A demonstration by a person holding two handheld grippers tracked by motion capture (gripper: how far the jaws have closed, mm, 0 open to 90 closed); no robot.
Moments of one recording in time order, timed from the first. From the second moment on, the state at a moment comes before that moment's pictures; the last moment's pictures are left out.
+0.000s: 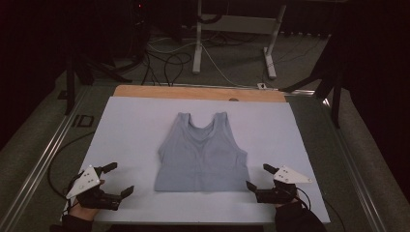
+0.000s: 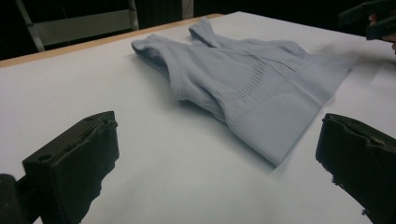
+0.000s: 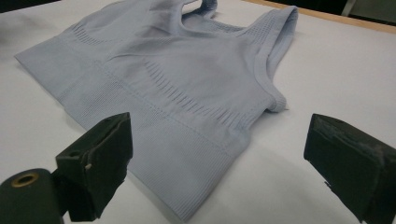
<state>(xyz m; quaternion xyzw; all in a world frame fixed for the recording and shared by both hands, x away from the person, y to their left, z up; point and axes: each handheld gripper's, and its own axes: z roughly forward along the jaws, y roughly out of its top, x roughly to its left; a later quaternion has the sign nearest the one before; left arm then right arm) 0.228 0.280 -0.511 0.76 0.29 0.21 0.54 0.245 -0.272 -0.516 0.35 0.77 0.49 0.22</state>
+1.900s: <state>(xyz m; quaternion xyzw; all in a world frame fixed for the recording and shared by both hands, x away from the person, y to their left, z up) 0.235 0.238 -0.451 0.80 0.25 0.17 0.51 0.269 -0.237 -0.430 0.29 0.76 0.52 0.24</state>
